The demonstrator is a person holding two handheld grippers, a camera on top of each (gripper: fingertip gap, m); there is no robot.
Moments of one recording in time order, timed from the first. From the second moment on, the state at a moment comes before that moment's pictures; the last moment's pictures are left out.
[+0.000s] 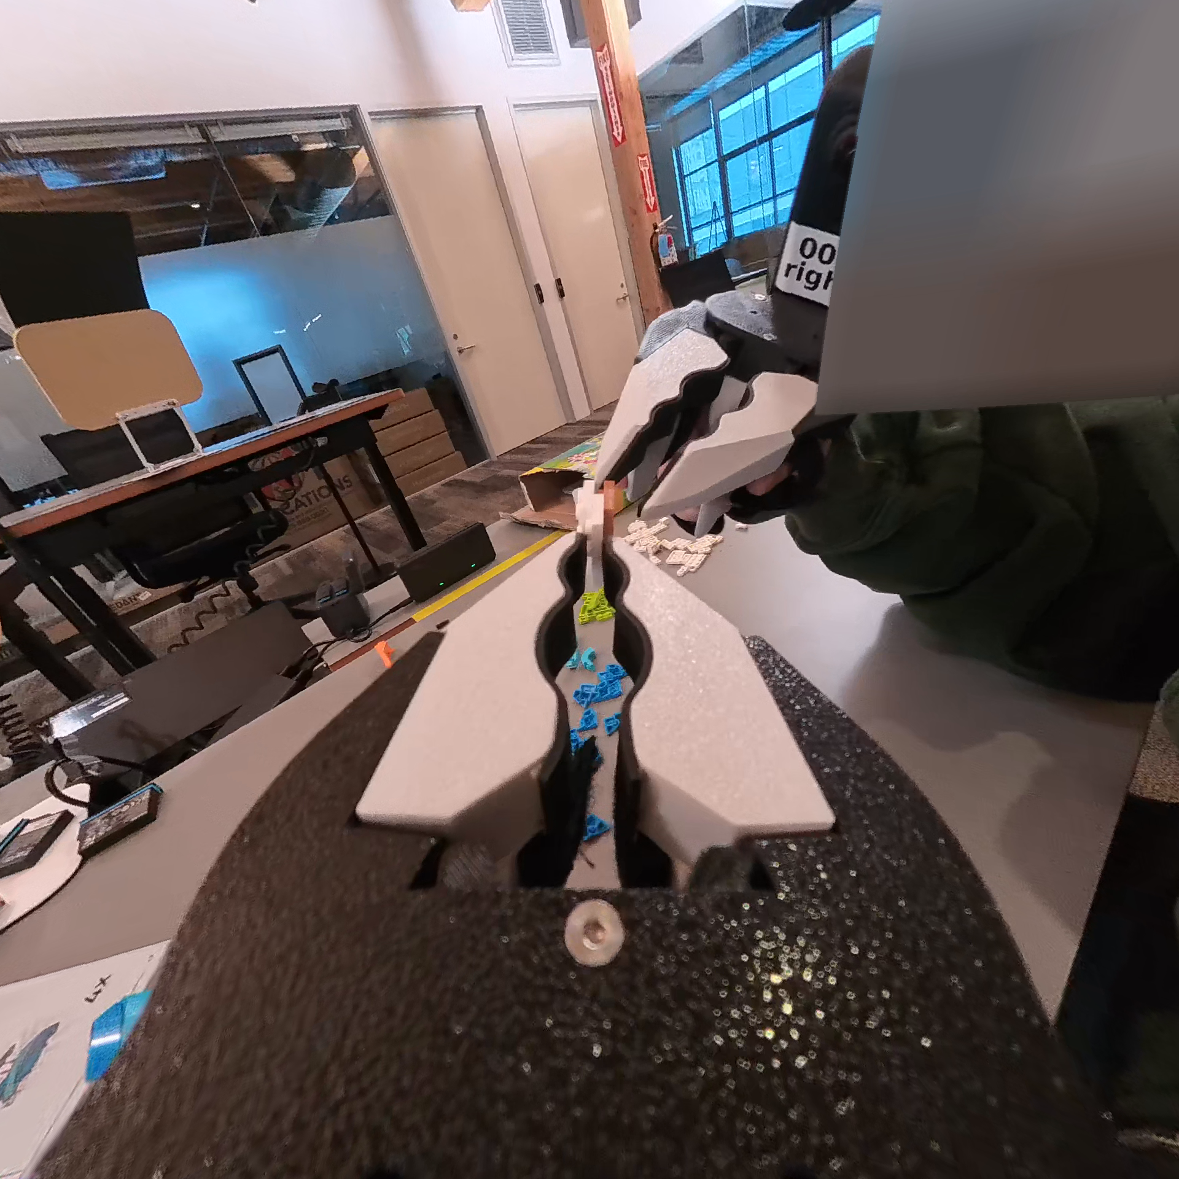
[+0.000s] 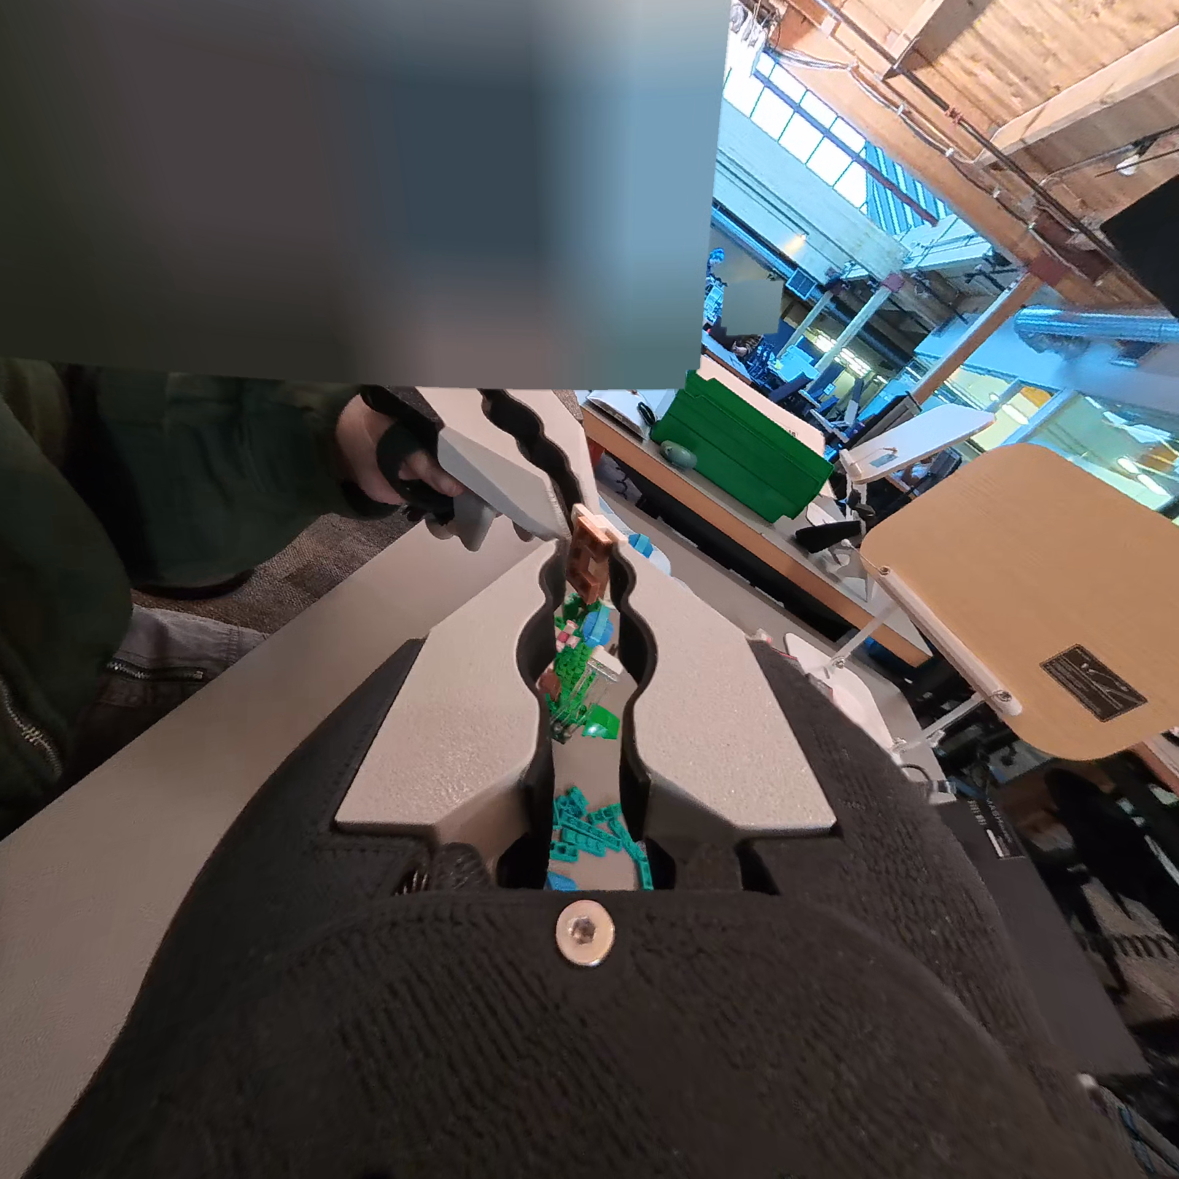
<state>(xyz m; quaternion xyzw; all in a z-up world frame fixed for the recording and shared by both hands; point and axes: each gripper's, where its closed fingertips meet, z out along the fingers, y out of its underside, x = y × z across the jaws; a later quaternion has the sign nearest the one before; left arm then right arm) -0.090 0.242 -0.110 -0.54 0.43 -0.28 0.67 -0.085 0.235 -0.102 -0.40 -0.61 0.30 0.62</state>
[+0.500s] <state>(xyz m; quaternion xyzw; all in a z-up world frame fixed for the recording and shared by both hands) -0.090 0.240 -0.110 -0.54 0.42 -0.28 0.67 -0.087 0.233 -0.103 -0.39 -0.61 0.28 0.63</state>
